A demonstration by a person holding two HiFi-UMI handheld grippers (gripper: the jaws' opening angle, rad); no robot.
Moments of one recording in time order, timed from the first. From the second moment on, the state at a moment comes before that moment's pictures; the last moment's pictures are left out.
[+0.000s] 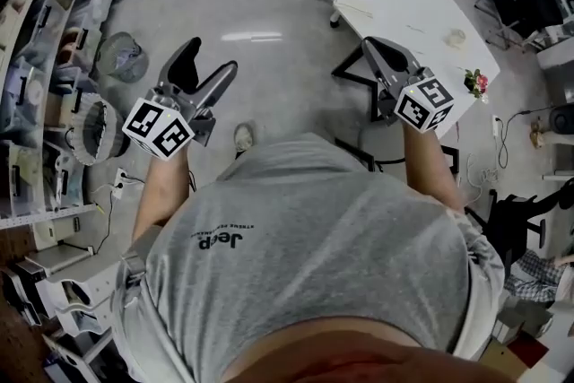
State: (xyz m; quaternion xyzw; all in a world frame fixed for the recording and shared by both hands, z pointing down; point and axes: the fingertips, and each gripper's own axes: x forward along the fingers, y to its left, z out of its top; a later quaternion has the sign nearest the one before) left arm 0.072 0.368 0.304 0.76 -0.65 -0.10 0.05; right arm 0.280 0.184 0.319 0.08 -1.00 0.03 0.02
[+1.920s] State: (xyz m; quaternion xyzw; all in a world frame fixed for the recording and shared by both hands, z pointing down) left arm -0.244 -0.030 0.332 0.74 -0.66 -0.06 0.10; right arm -0.100 -0.212 0.340 -0.01 -1.00 0.09 0.01
